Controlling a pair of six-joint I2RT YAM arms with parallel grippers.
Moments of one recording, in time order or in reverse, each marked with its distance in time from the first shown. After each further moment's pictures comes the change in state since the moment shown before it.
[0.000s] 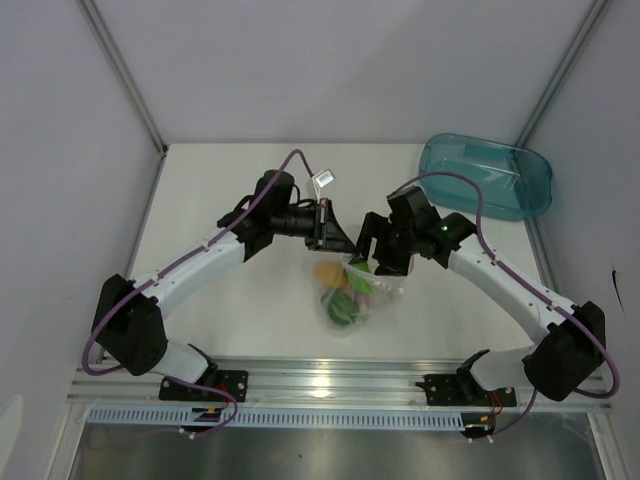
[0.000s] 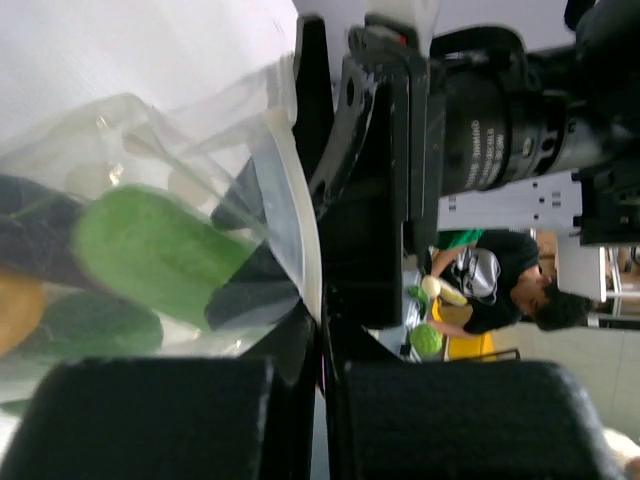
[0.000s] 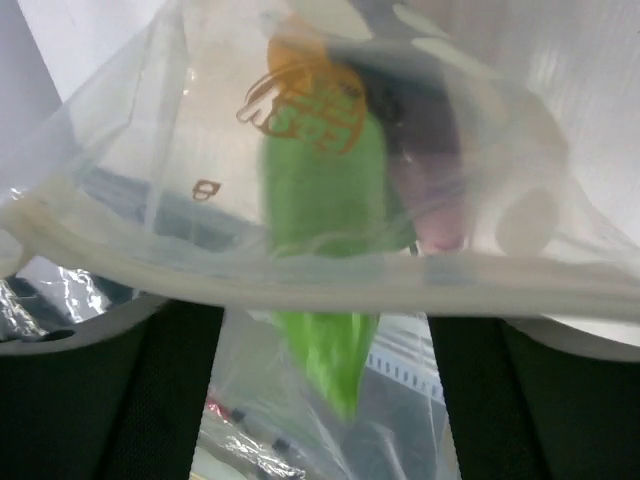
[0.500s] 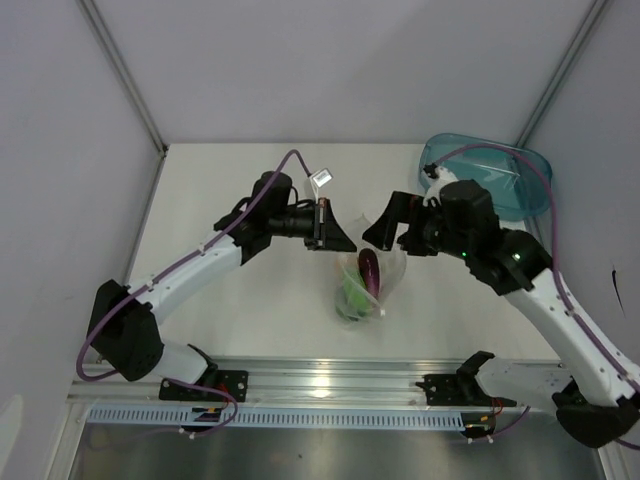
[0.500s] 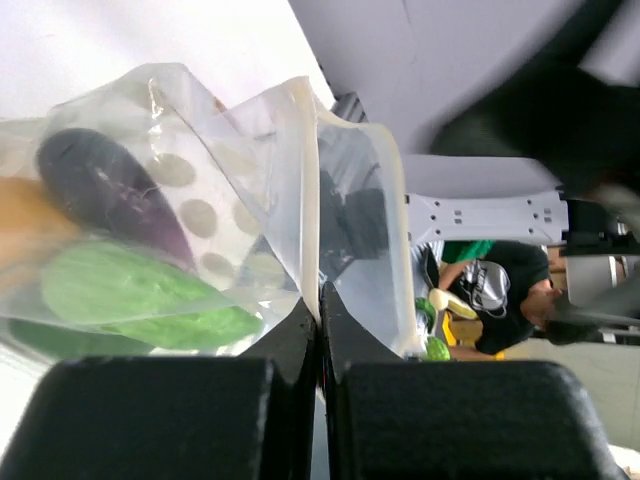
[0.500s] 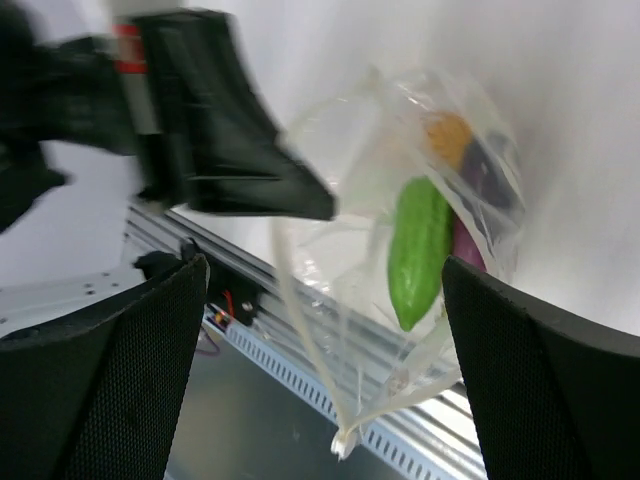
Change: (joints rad) left arm 0.002 -0.039 -0.015 -0.002 -0.028 -0.001; right arm 0.041 -0.237 0.153 -0.069 0.195 -0.183
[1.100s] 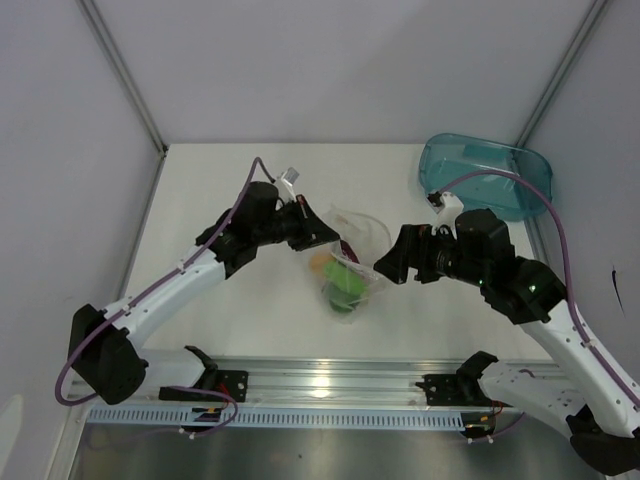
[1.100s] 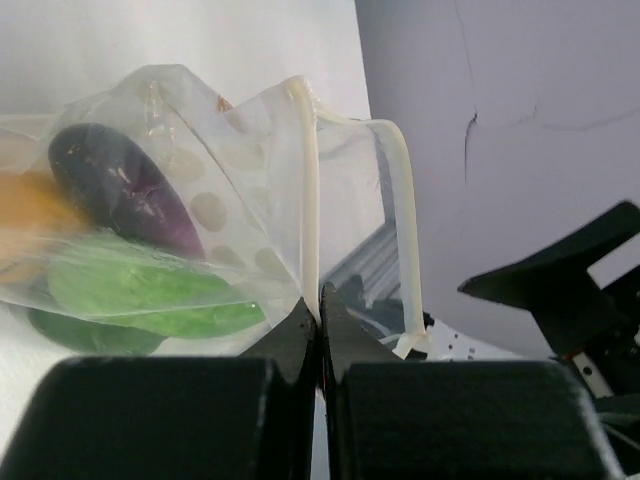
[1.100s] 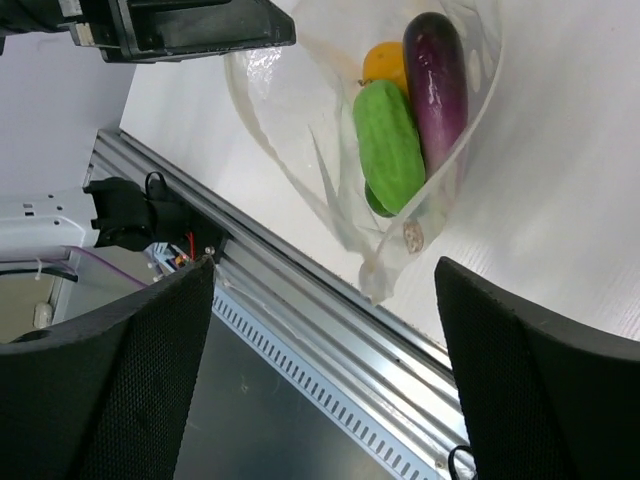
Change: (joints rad) left arm -0.006 -0.143 -0.073 -0.073 -0.402 -0.192; right arm 0.009 -0.211 -0.159 0.022 -0.091 -0.140
